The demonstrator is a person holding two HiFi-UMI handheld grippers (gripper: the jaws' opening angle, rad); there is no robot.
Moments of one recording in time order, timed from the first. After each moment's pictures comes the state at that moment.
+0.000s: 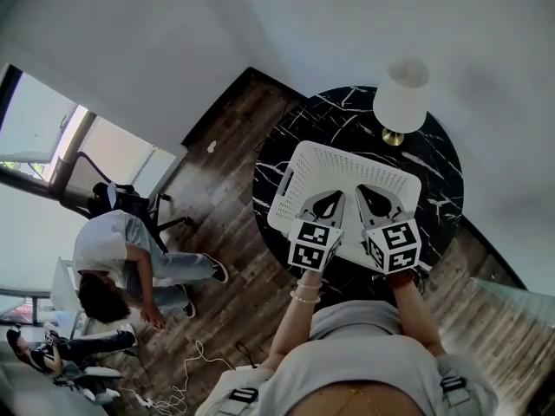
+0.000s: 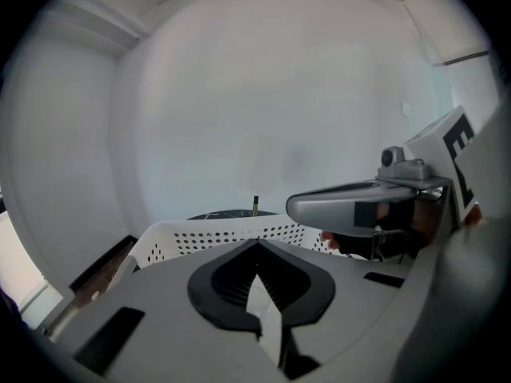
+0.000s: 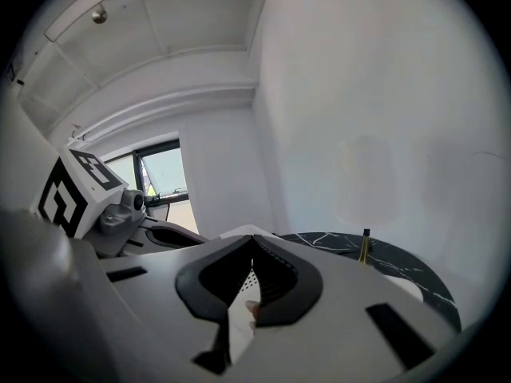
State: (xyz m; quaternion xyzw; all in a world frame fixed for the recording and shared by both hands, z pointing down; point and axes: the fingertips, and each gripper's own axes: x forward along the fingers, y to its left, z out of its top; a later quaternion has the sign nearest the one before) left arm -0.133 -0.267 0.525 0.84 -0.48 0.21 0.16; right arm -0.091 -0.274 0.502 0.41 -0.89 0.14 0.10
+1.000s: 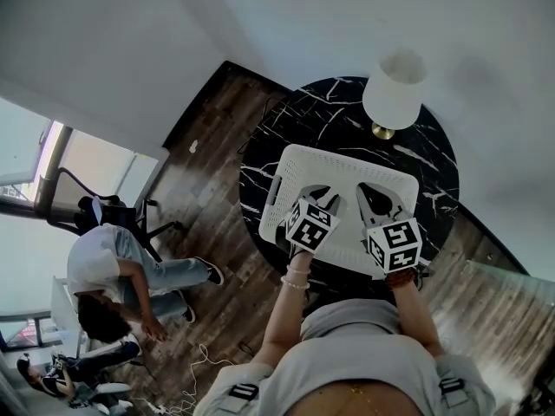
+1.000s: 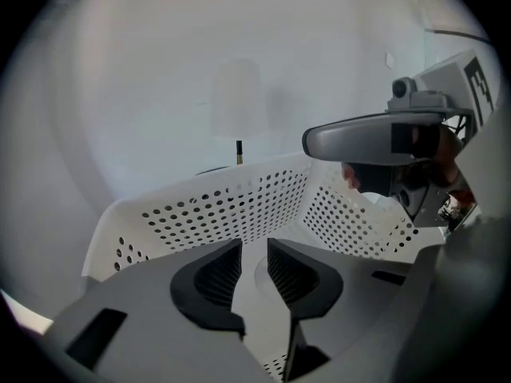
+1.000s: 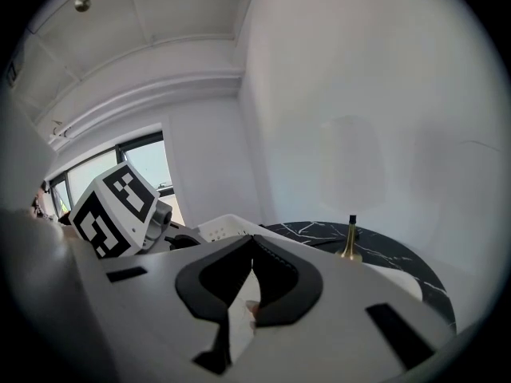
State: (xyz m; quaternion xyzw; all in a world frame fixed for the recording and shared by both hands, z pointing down) left arm -0.134 -0.300 0.608 0.84 -0.35 0.38 0.16; right arm -0.078 -0.301 0.532 0.45 -0.87 0.17 0.12
